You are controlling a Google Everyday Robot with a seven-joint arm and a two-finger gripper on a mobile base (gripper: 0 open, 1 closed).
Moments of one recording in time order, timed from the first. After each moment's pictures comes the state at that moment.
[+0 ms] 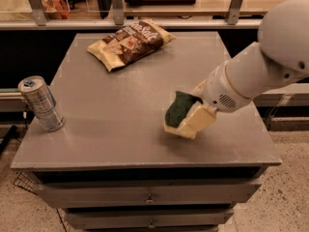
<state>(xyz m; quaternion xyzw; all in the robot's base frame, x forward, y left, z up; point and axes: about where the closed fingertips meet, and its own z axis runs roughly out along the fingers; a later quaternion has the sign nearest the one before) 0.472 -0.089 0.860 -0.54 0.79 0.14 0.25</state>
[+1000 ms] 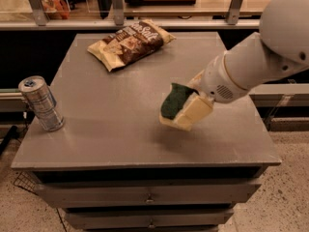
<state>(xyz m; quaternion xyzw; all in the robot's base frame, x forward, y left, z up) 0.489 -0.077 0.876 -0.55 0.78 0.13 0.28</state>
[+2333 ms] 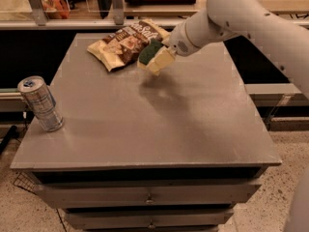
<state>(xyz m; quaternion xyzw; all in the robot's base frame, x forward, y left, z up) 0.703 -0.023 0.876 -0.51 0.76 0.14 0.38</state>
